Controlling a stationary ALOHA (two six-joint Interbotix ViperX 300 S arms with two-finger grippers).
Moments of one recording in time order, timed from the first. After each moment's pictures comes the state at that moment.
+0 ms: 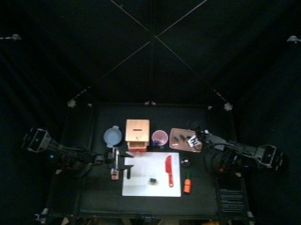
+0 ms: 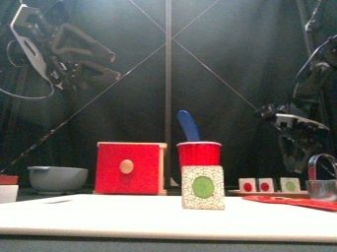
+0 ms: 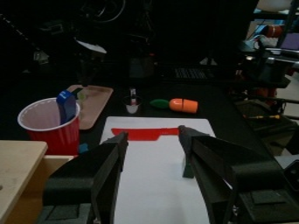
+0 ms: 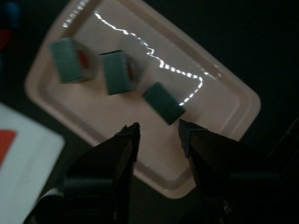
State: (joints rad) left arm -0.23 -0.35 1.16 -0.35 -0.78 0.21; right arm -0.31 -0.62 1.02 -0.14 0.58 0.65
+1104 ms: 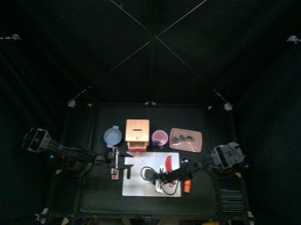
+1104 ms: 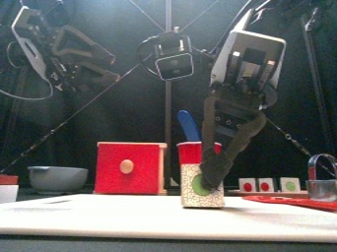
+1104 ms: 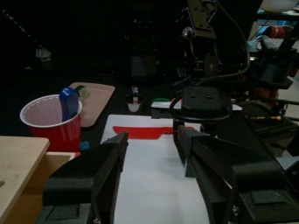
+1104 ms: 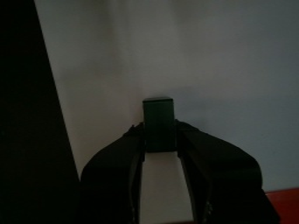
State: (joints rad) left arm -0.21 -0.35 1.17 -0.36 -0.78 0.20; right arm 0.26 0.12 0.48 -0.22 0.44 0.65
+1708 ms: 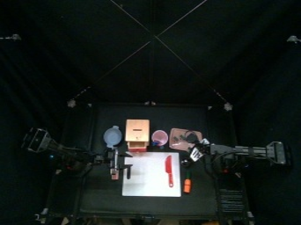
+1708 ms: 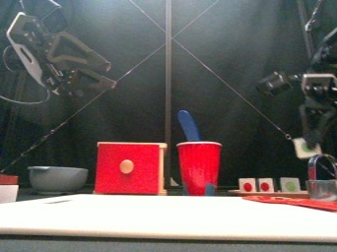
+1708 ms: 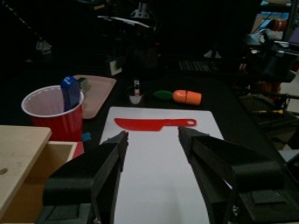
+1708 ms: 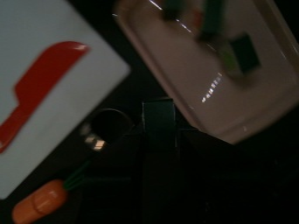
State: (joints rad) left arm -0.21 -0.35 1.19 -0.37 -0.78 0.20; right arm -0.40 -0.75 1.18 -0.22 0.75 0.81
